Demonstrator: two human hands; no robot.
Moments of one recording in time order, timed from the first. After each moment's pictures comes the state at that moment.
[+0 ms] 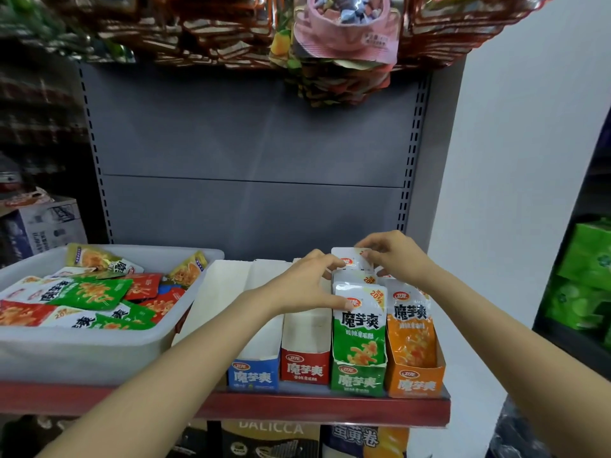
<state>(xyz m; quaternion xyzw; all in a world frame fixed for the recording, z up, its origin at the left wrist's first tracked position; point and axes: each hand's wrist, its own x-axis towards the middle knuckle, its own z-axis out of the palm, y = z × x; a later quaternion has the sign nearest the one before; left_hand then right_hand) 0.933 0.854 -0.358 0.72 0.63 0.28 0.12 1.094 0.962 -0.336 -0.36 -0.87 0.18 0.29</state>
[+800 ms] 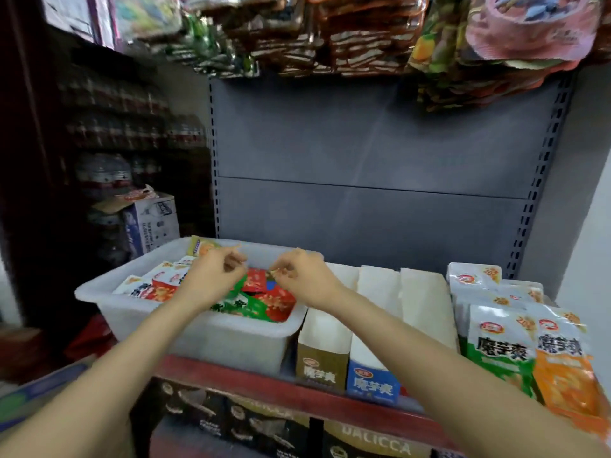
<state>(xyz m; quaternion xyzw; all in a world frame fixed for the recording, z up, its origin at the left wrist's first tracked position) 0.703 0.713 -0.371 0.45 0.78 0.43 -0.02 0.846 0.820 -0.357 -0.16 -0.95 0.14 0.24</state>
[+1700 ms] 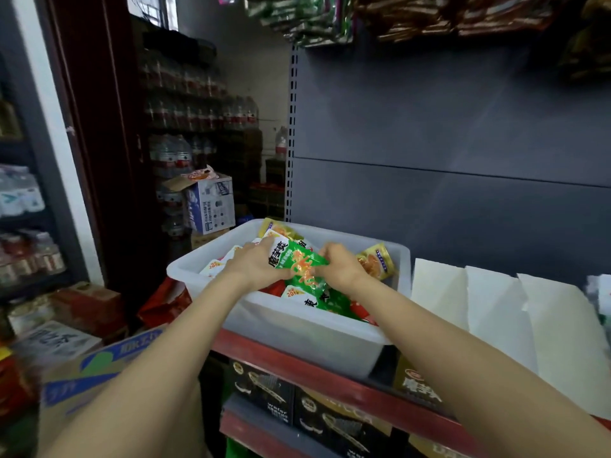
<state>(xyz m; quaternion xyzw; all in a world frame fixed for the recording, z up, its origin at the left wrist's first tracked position) 0.604 0.692 -0.397 0.39 0.88 0.27 0.02 0.726 0.812 -0.389 -0.26 -0.90 0.30 0.17</state>
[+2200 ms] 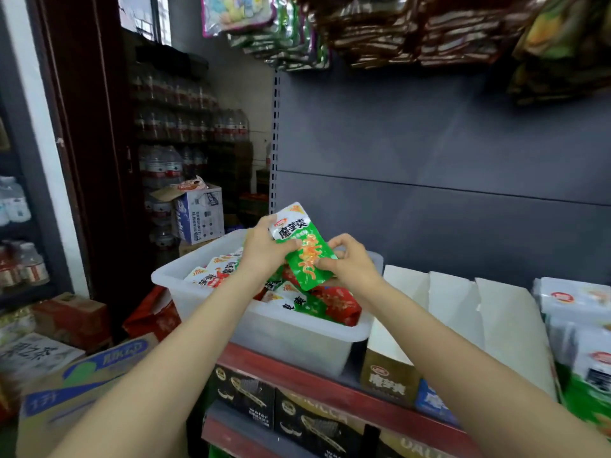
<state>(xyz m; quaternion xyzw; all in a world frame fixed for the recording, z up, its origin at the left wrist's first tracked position) 0.670 0.717 -0.358 0.33 0.68 0.65 0.08 0.789 0.811 -0.368 -0.20 -0.74 0.57 0.30</state>
